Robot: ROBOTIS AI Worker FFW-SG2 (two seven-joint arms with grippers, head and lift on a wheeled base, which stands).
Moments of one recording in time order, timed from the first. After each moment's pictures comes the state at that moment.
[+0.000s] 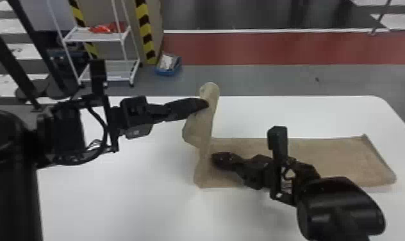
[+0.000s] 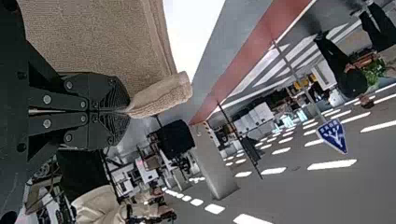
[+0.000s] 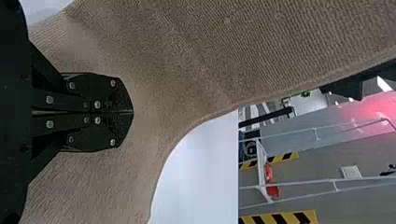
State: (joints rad) left arm -0.29 0.09 0.34 -1.77 1.34 1.56 -0.02; right arm -0.13 0.00 0.12 -1.36 0.00 0.38 0.80
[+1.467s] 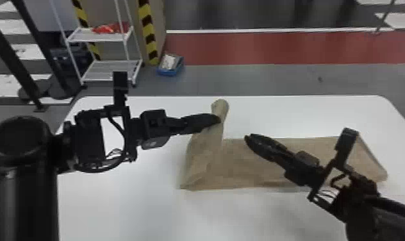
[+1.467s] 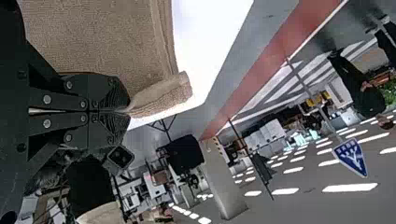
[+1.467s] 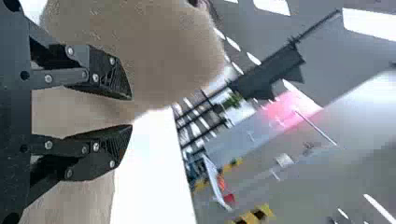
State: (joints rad) left arm -0.27 0.04 0.29 -1.77 1.23 1.56 0.00; right arm 0.00 0.00 -0.15 -1.56 -0.32 0.44 0.93
